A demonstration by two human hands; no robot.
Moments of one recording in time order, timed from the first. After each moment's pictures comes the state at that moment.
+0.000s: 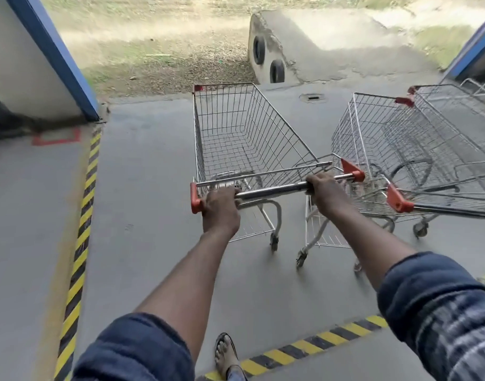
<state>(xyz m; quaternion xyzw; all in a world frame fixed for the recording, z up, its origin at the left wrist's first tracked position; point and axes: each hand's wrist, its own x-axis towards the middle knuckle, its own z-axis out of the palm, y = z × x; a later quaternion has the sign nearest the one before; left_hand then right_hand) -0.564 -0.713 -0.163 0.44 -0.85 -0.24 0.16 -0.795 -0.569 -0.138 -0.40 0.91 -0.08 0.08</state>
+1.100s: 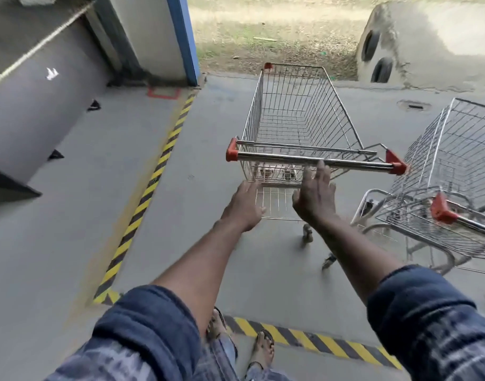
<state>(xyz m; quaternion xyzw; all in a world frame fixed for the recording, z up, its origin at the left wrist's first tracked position) -0.501 -0.584 -0.154 0.53 -0.79 -0.32 0.05 -0.692 -0.543 -0.165 -0.53 0.84 -0.08 0.07</state>
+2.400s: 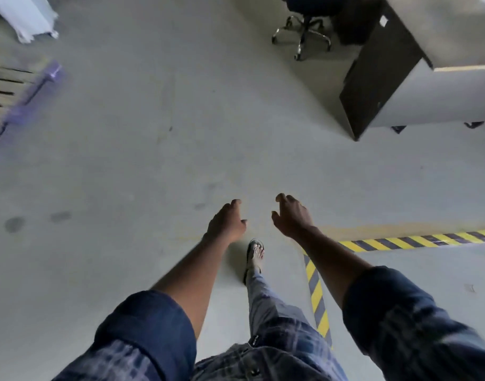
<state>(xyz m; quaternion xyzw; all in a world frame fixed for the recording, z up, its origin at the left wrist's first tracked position) 0.480 -0.300 -0.249 0.92 -0.21 -0.29 0.18 0.389 -0.472 -0.255 -0.93 0.27 0.09 0.23</state>
